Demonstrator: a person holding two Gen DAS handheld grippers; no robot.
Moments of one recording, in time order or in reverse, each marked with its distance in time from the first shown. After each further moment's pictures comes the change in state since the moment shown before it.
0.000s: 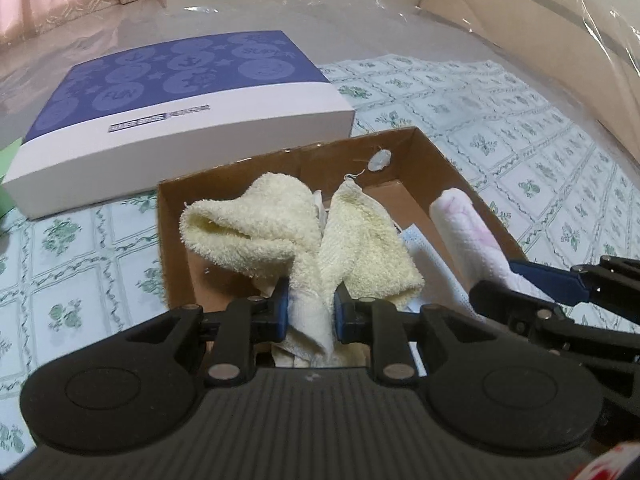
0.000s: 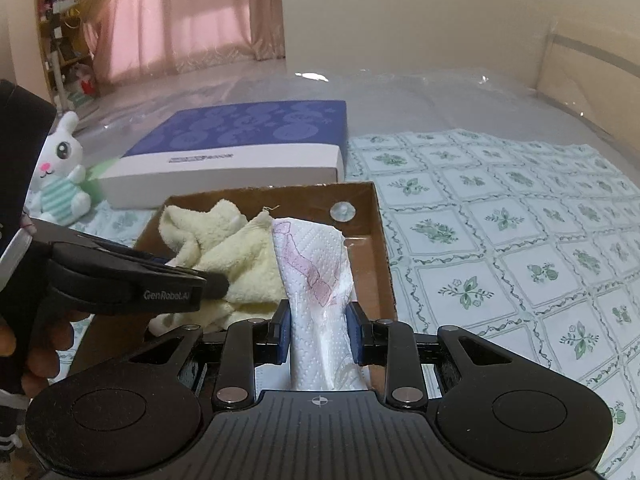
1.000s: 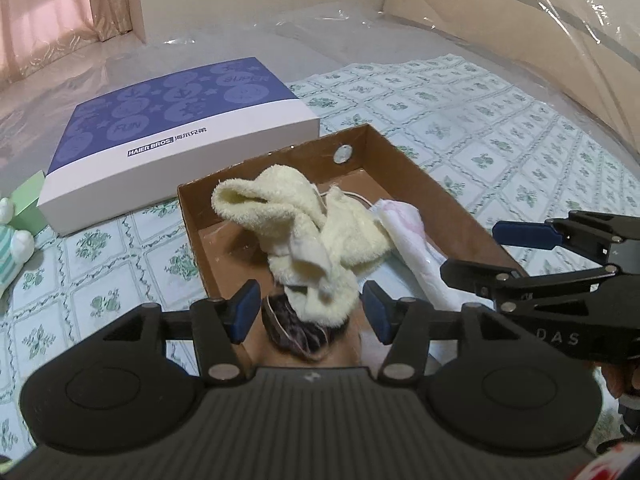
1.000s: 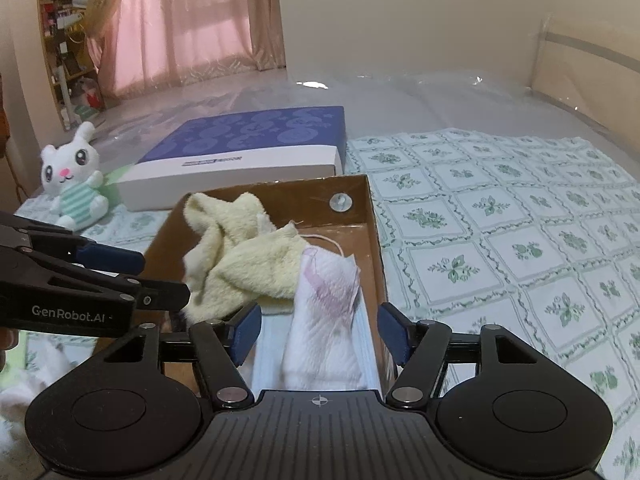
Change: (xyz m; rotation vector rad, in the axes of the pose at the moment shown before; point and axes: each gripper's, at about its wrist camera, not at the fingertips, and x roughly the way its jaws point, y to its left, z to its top) left arm -0.084 -0.009 -0.036 0.123 -0.050 -0.019; right arm -0.046 -0.003 -0.022 0.032 -0.033 0.040
